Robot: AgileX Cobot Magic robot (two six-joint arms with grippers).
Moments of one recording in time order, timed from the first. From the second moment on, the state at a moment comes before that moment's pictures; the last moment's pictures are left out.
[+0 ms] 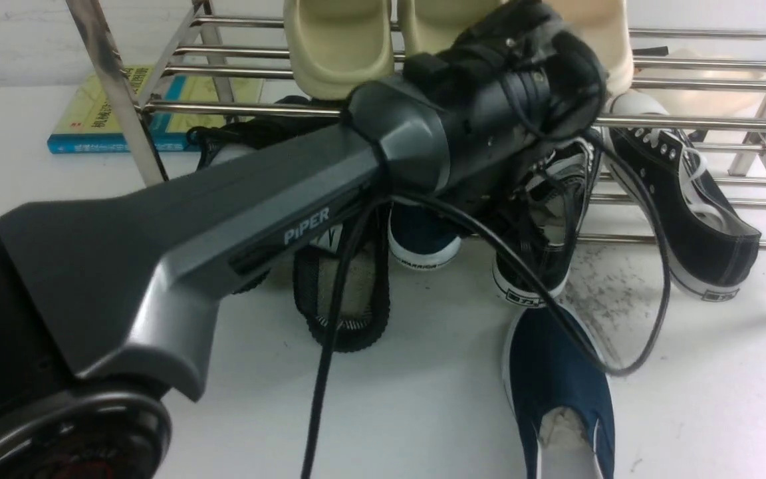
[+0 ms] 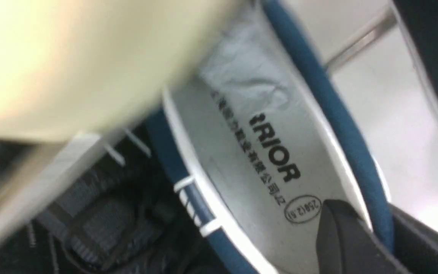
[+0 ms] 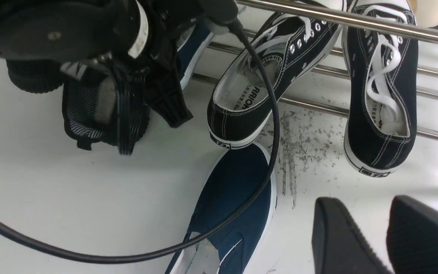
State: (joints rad) right arm 1.09 0.85 -1.17 -0.56 1.26 0.84; left arm -0.90 2.07 -2.03 0.49 1.23 -0.19
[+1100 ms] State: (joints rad) right arm 1.09 0.85 -1.17 -0.56 1.26 0.84; left arm -0.90 1.74 -1.88 0.16 1.23 -0.26
